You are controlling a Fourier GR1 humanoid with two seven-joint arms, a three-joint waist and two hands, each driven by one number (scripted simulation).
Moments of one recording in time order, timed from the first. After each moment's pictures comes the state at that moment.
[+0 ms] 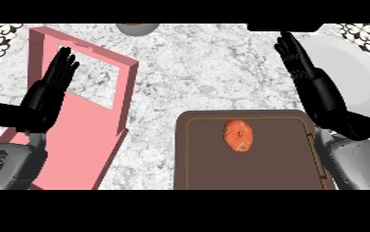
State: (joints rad) left arm -0.25 0.49 -0.13 -1.37 0.36 0.10 -0.17; right arm -0.34 -0.40 0.20 -1.56 -0.19 -0.05 -0.18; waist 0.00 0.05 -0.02
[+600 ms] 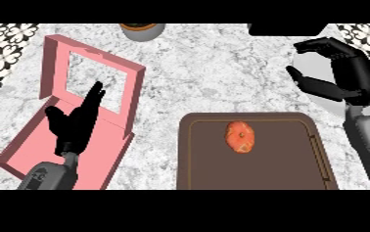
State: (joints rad) left arm -0.14 0.35 -0.23 -1.32 0.35 0.20 0.02; right arm -0.43 -0.50 0.04 -1.30 -0.16 -0.03 -0.27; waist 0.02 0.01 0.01
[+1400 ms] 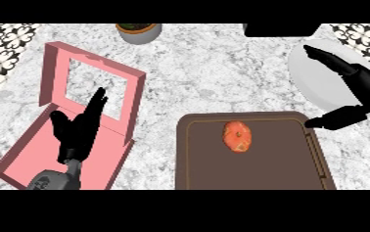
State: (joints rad) left arm -0.09 0.32 -0.23 -1.38 0.32 0.23 0.09; right arm -0.37 -0.68 0.13 -1.25 -0.02 0.22 -0.37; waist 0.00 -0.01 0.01
